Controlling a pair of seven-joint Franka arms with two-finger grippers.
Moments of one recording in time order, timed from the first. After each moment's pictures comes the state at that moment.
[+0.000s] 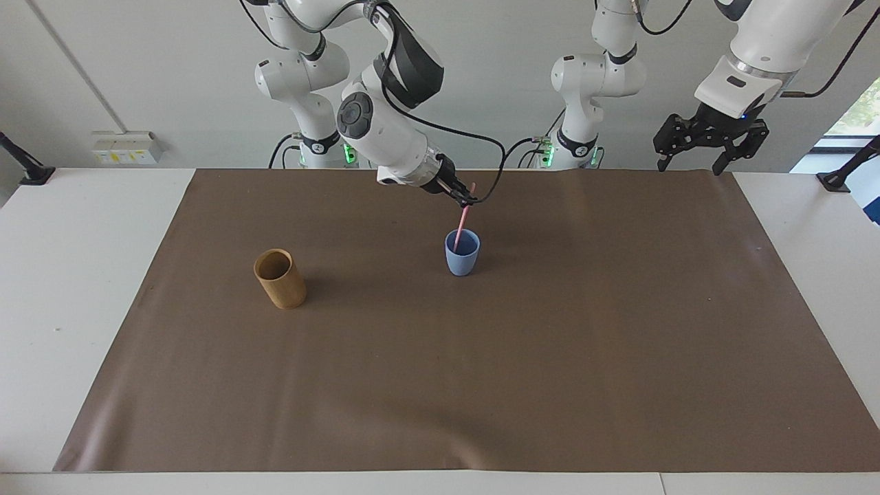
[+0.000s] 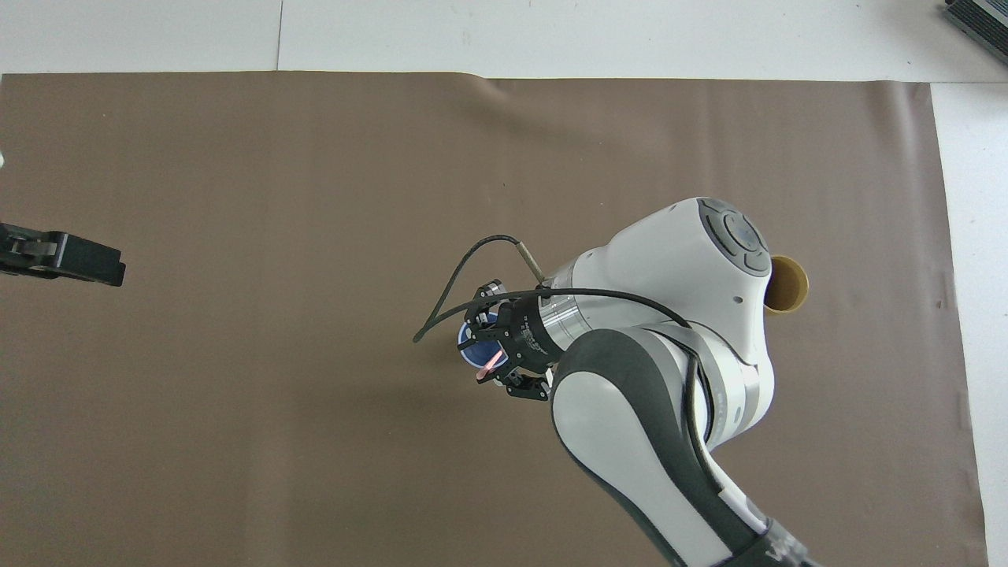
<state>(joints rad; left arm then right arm) -0.11 -0.01 -0.01 -1.47 0.02 1.44 0.05 0.45 0.14 0.05 -1.83 0.69 1.96 1.21</state>
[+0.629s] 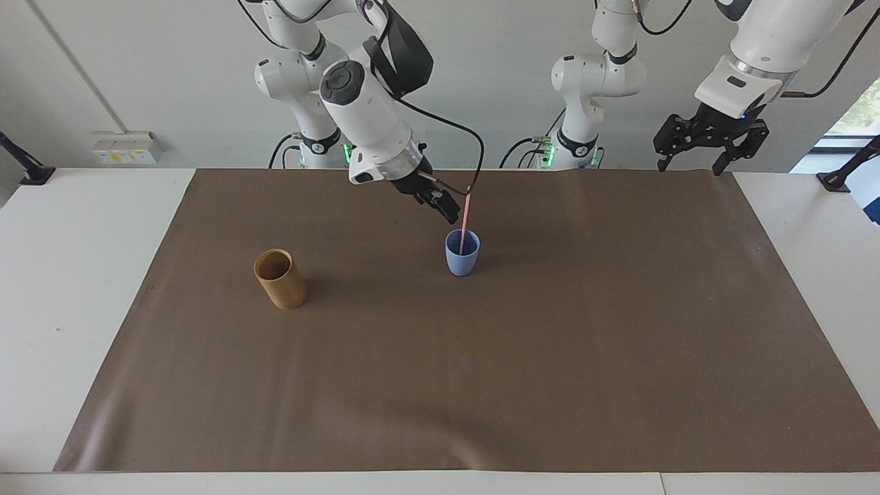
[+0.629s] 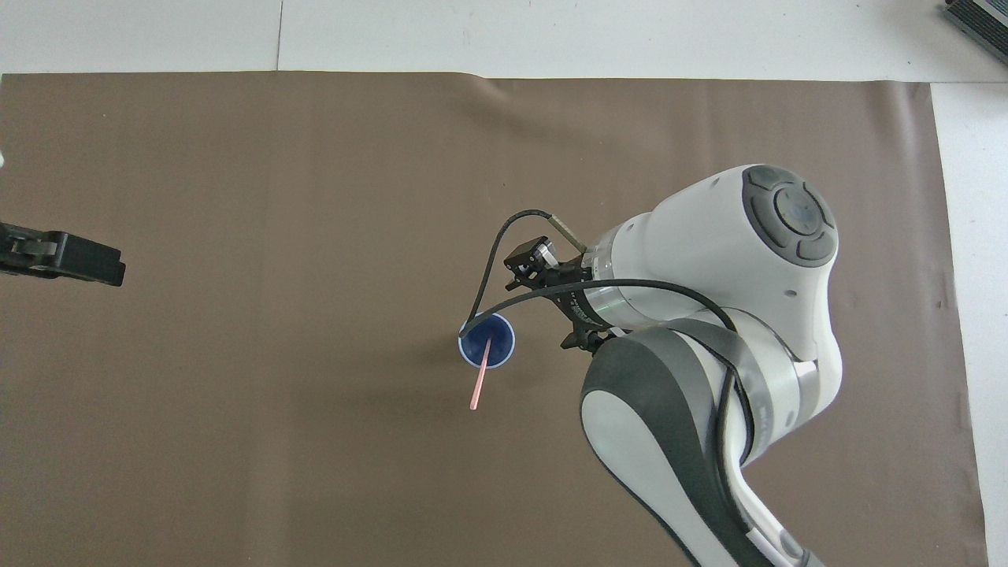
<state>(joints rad) -0.11 -0.01 -0.01 -1.47 0.02 1.44 0.05 0.41 0.10 0.04 -1.76 0.31 1.95 1.05</state>
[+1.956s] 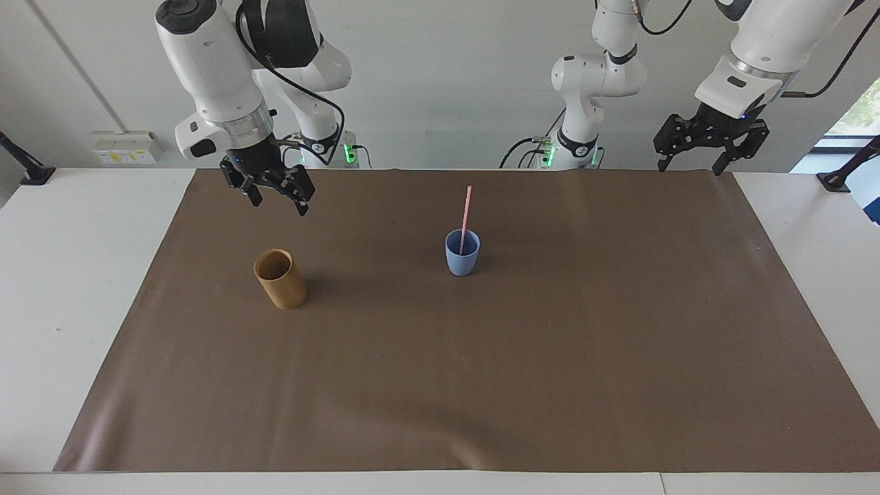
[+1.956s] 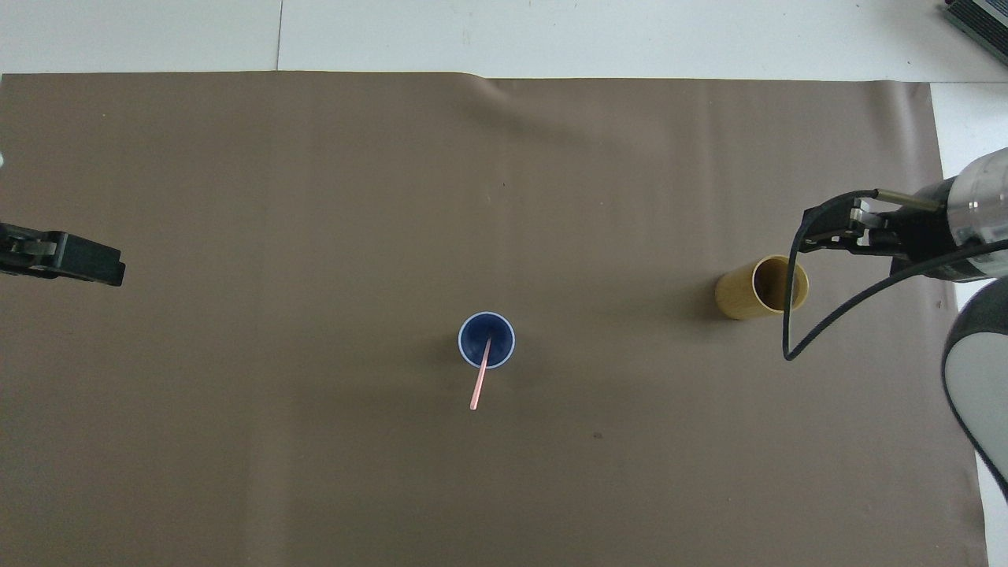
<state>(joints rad) -0.11 -0.01 -0.01 -1.47 0.02 1.44 0.05 0.08 -0.02 0.03 -1.57 -0.01 1.60 0.39</state>
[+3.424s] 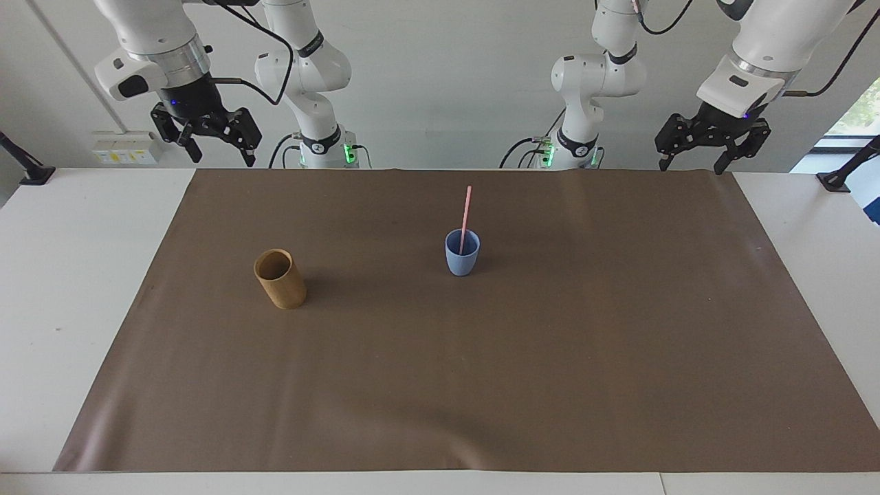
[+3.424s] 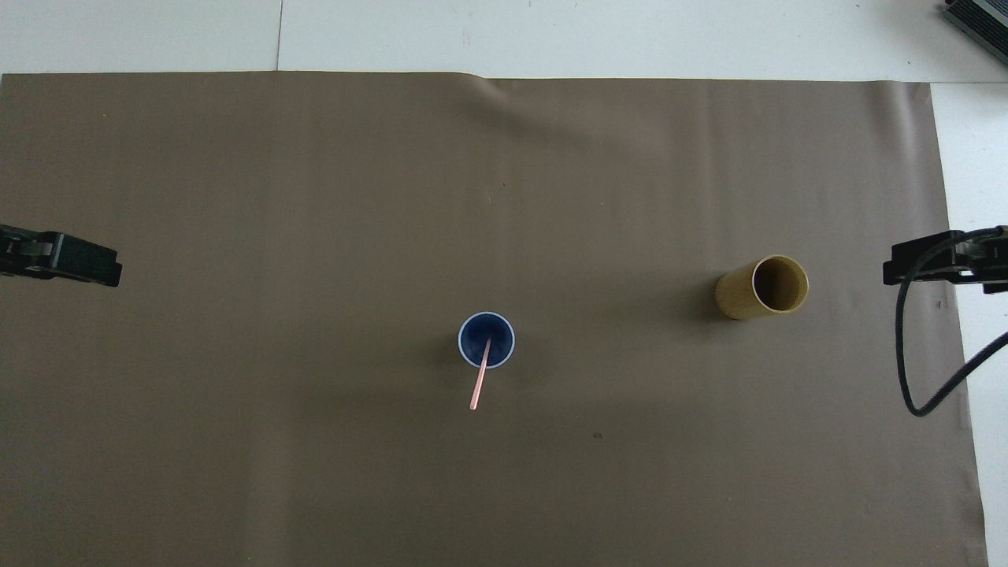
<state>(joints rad) -0.11 -0.01 0.00 -1.47 0.02 1.44 0.05 0.06 -0.06 -0.06 -1.54 -0.01 1.48 0.11</state>
